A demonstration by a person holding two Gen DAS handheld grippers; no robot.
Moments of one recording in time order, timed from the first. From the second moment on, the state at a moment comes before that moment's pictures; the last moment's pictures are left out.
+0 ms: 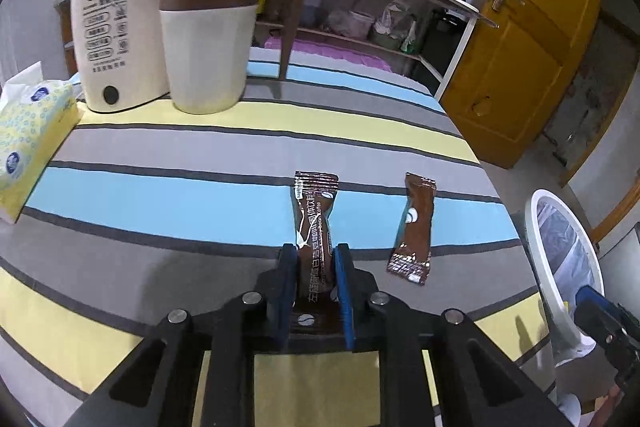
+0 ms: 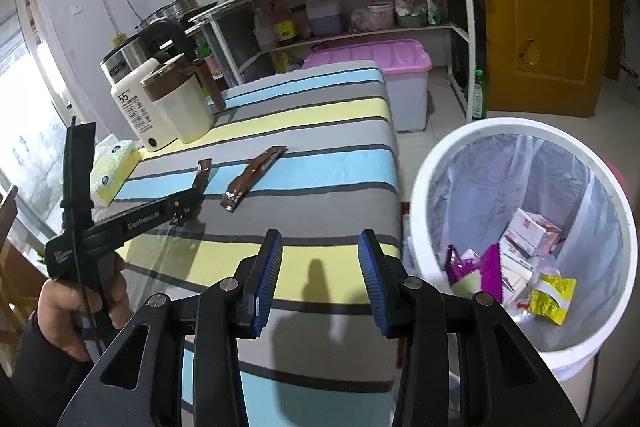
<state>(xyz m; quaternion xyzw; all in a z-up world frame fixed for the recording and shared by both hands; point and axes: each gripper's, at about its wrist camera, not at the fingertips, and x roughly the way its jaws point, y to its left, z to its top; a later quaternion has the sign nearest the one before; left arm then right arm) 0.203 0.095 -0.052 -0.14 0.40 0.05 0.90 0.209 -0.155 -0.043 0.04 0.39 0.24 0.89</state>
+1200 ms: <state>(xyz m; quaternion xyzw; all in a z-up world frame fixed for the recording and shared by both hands) 0.159 0.140 -0.045 -0.18 0.37 0.05 0.91 0.275 -0.031 -0.075 -0.02 0.43 0.22 0.88</state>
